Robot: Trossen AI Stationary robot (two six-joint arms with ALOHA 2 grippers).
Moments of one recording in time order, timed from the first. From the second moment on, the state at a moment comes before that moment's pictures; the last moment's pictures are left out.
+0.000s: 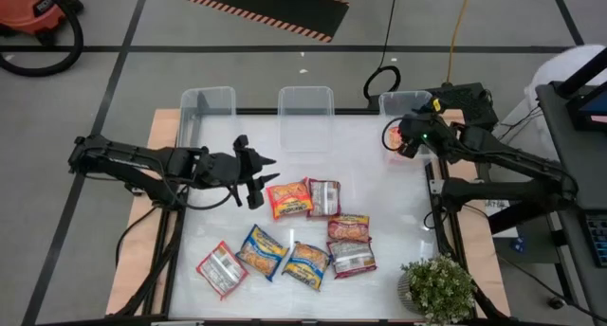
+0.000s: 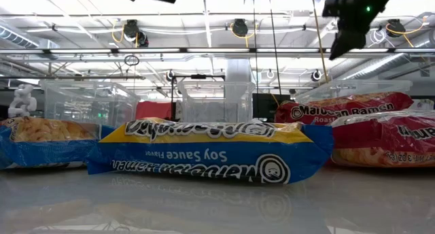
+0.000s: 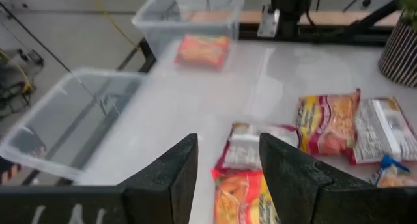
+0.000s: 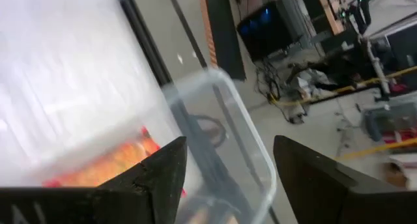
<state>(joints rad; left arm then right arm) -0.17 1.19 1.12 -0.48 -0.45 -0.13 -0.38 0.83 0.89 -0.83 0.71 -0.35</state>
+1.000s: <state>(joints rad) -0.37 1.19 0.59 -0.20 -0.44 -0.49 0.27 1.35 0.95 -0.31 0.60 -0.08</state>
